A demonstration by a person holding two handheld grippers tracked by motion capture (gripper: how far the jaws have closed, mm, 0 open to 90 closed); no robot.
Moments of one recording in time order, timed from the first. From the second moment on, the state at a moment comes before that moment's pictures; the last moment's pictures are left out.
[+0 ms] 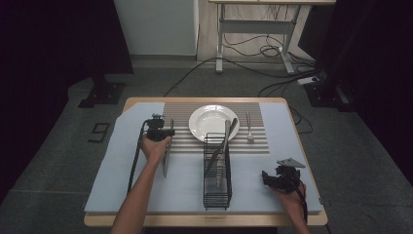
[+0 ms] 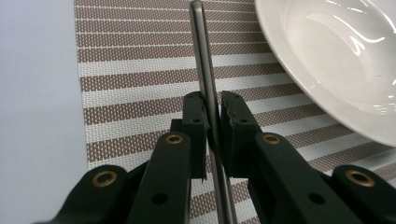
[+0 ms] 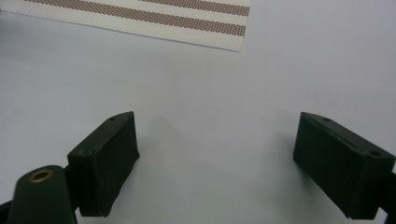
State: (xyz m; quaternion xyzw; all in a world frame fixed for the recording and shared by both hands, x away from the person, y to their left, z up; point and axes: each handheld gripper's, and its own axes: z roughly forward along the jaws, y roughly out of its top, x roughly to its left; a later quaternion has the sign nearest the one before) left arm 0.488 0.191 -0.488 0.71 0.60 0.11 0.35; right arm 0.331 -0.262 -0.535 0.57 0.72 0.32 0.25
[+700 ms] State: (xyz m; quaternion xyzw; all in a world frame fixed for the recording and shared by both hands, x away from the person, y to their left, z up) left arm 0.498 0.183 -0.510 0.72 0.61 0.11 0.32; right arm 0.331 -0.262 -0.535 0.57 0.72 0.32 0.25
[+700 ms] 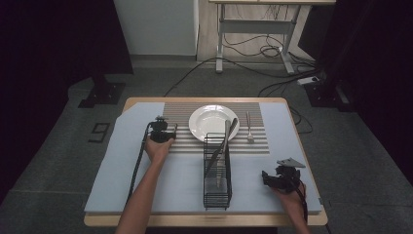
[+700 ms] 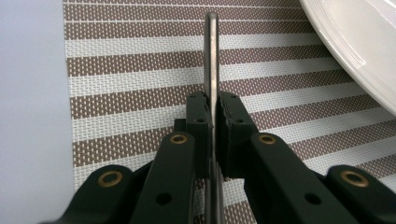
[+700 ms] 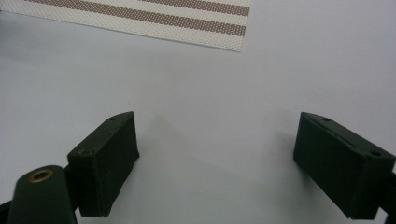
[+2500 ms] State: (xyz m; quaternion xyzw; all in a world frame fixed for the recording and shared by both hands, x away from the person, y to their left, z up) left arm 0.491 0.175 -0.512 0.75 0.57 0.17 0.30; right arm 0.331 -0.262 -0.535 0.57 0.72 0.32 0.25
